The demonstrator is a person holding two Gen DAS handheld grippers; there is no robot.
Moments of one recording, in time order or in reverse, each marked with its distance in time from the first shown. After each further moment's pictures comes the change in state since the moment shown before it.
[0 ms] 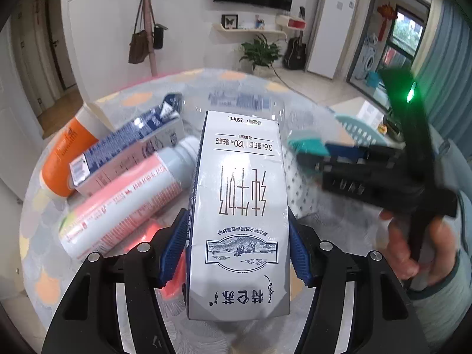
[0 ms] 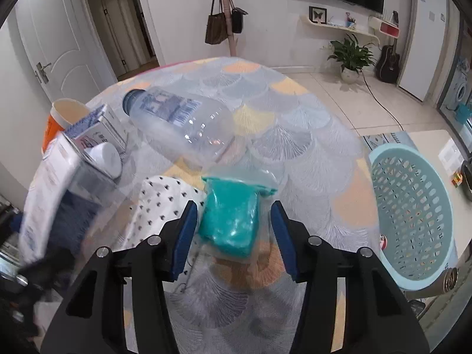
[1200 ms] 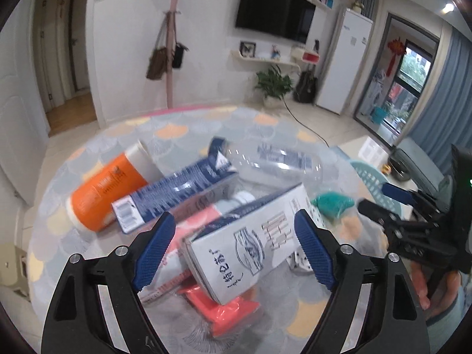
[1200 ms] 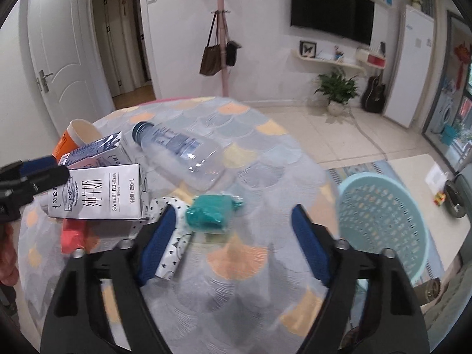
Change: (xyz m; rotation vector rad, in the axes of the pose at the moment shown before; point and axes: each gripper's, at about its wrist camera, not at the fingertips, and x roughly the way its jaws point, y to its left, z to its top) left arm -0.004 0.052 0.033 -0.097 -0.112 -0.022; right arm -0.049 0.007 -0.004 -0.031 -0.154 -0.045
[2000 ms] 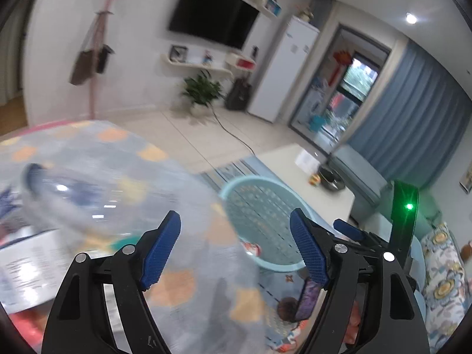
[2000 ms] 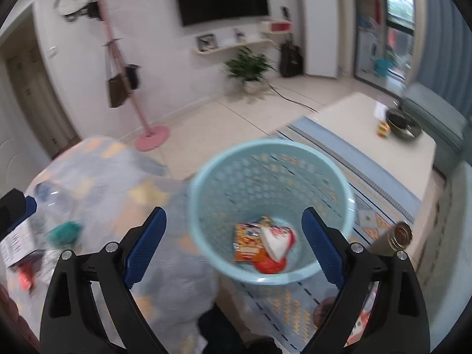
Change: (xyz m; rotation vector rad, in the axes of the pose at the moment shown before) left arm 0.047 -0.166 0.018 0.004 -0.075 -0.300; right arm -0.040 -0.180 -0.034 0.353 -0.044 -0.228
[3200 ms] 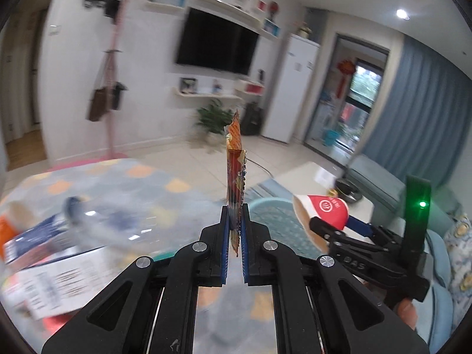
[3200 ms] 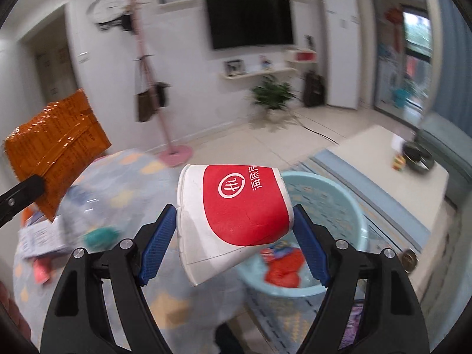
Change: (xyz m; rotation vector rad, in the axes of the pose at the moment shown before) left arm -0.036 -0.030 0.011 0.105 -0.101 0.076; right arm -0.029 0.005 0.002 -0.026 -0.108 0.033
